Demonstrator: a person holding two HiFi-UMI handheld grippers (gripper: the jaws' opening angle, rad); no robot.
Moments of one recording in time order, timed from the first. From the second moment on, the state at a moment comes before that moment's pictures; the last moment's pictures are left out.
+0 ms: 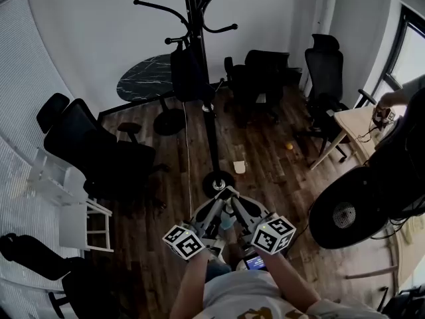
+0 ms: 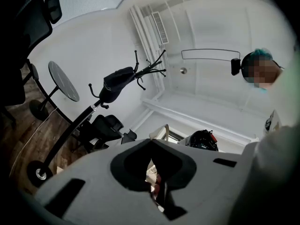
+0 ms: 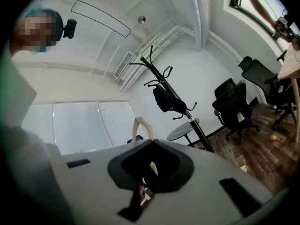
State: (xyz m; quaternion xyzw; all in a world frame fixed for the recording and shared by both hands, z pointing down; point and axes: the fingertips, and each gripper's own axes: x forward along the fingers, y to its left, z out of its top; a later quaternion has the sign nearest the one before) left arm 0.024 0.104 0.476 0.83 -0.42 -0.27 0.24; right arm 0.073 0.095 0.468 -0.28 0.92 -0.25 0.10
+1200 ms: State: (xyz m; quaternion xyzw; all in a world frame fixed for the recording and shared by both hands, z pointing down) left arm -0.006 -0.001 0.478 0.83 -0.40 -0.26 0.27; right arm 0.039 -0.012 0.476 -0.30 0.91 -0.27 0.11
